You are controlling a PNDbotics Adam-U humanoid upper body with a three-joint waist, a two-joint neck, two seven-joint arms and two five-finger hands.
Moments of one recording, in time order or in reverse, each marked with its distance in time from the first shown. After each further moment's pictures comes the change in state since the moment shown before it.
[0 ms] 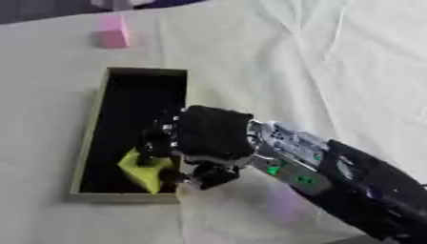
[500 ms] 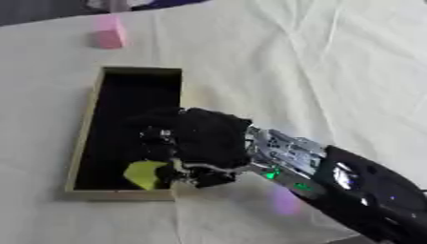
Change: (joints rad) left arm 0.000 0.000 -0.006 0.000 0.000 0.002 -0.011; right arm -0.004 -0.007 -0.002 0.002 0.077 -0.006 -0.073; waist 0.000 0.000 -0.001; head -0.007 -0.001
